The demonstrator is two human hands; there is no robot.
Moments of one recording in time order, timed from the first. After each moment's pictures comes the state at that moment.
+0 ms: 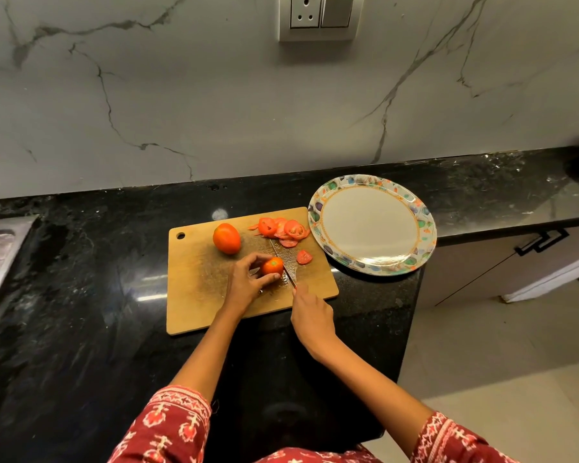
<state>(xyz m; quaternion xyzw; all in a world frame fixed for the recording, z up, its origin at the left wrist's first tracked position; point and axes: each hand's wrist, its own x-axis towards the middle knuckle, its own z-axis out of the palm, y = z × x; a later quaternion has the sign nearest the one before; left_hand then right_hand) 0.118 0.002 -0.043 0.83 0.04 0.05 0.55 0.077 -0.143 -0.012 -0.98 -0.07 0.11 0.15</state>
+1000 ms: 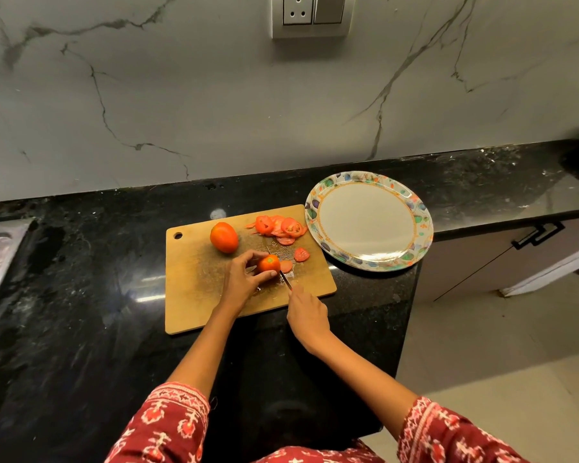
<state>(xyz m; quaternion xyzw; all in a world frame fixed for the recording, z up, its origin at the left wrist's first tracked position) 0.118 0.001 -0.037 0.84 0.05 0.05 0.54 0.078 -0.140 -0.018 -0.98 -0.06 0.15 0.15</state>
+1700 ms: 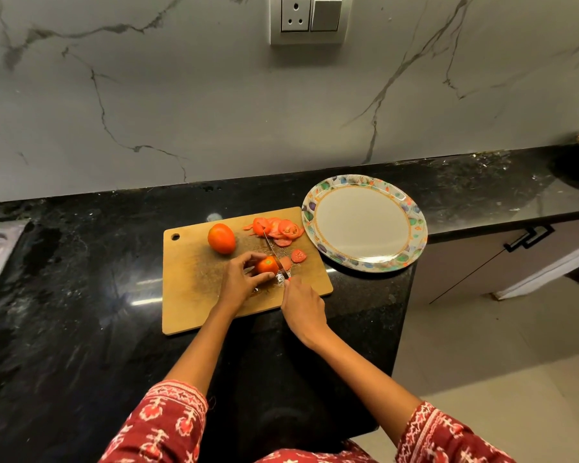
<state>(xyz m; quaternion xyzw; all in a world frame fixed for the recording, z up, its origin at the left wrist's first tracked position) 0.117 0.001 -0.037 0.82 0.04 0.04 0.57 0.078 -0.136 0.005 -0.97 -0.03 0.12 0.22</state>
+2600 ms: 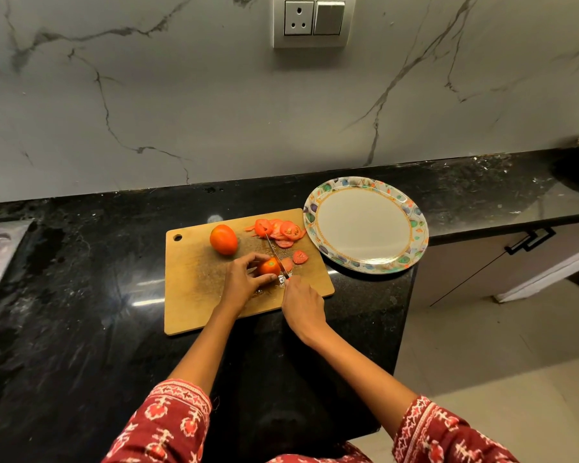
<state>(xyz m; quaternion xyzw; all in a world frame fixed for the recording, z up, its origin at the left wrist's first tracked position) 0.120 0.002 -0.040 0.85 0.04 0.03 0.53 0.083 -0.131 0.004 -0.97 -0.04 0.11 0.19</state>
